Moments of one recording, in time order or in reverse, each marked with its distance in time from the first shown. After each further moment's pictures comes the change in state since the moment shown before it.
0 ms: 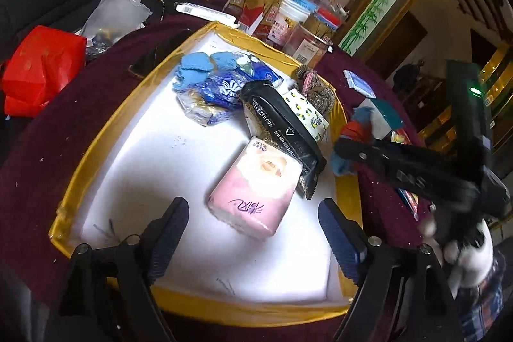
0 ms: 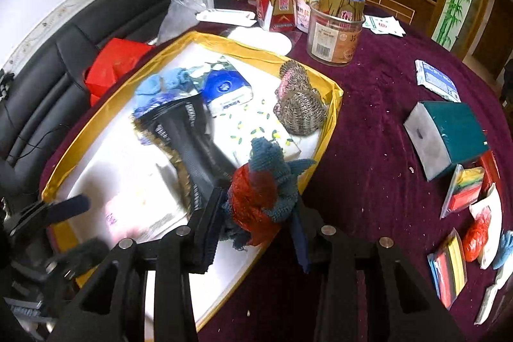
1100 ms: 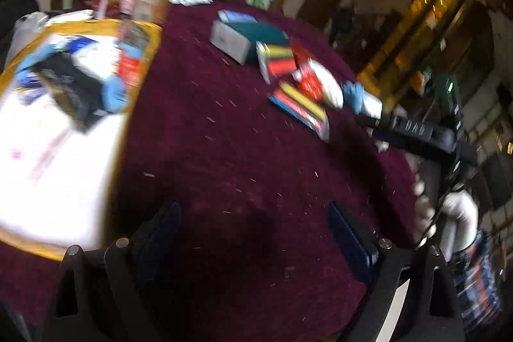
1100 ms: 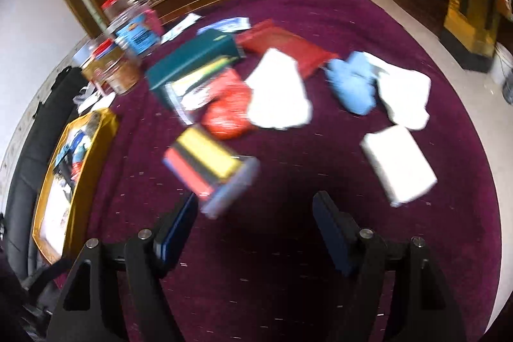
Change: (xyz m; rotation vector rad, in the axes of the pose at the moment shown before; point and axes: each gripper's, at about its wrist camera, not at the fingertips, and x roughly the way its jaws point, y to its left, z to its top) left arm 0.035 -0.189 -0.092 0.313 0.144 -0.172; right arm -0.106 -0.245 -0.194 0.588 -0.143 -0.096
